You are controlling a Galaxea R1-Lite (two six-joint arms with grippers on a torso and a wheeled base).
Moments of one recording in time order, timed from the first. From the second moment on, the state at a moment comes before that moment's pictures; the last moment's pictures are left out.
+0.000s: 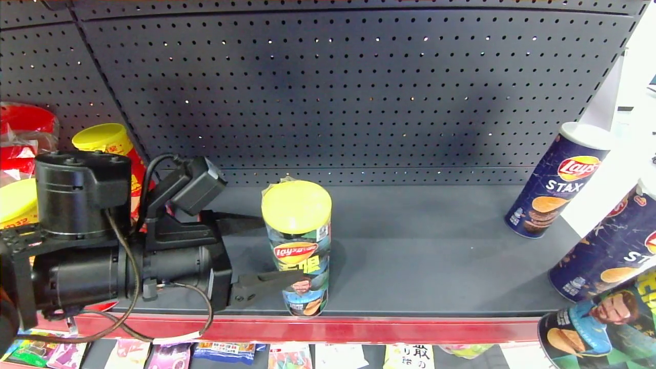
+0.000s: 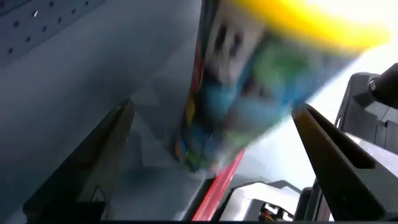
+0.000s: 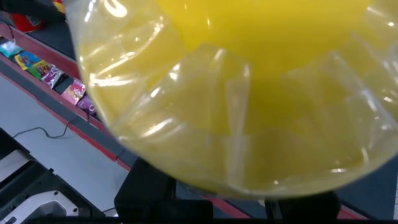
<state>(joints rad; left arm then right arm) -0.49 1.46 -0.64 -0.45 -0.52 0.15 0.29 0.62 -0.56 0.12 0.25 -0.09</state>
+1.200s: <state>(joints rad) -0.38 1.06 -0.31 -0.37 -0.49 0.07 0.46 1.27 -0.94 0.00 0.28 -0.16</state>
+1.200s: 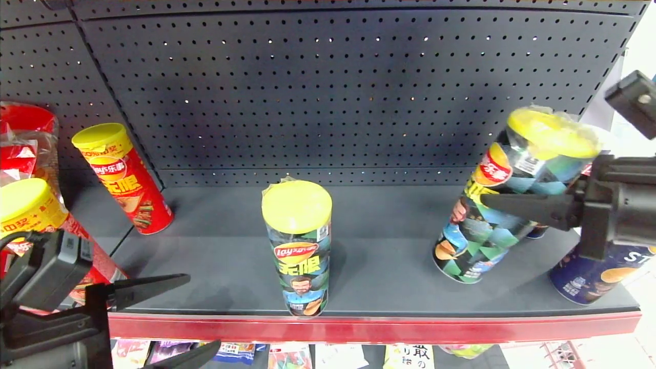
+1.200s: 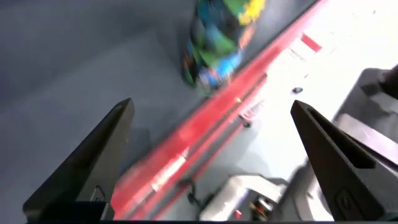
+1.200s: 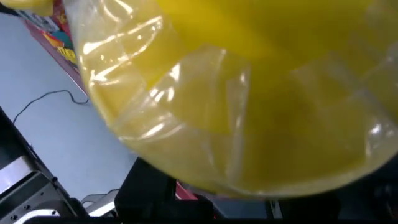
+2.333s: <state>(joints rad) -0.37 0.82 -0.27 -0.19 -0.42 0.01 0.64 1.84 -1.37 -0.10 0.28 -0.22</state>
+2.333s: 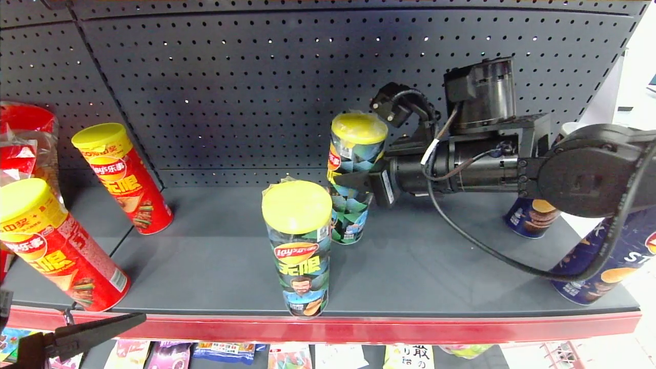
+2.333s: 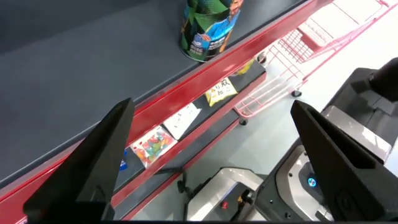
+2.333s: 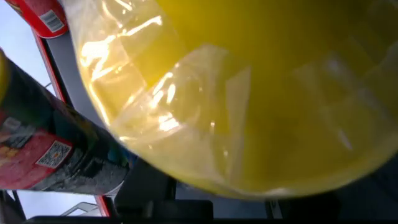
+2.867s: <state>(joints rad) -0.37 0.82 -0.28 -0.19 -0.42 0.01 0.68 1.91 -1.45 -0.11 0.28 -0.24</state>
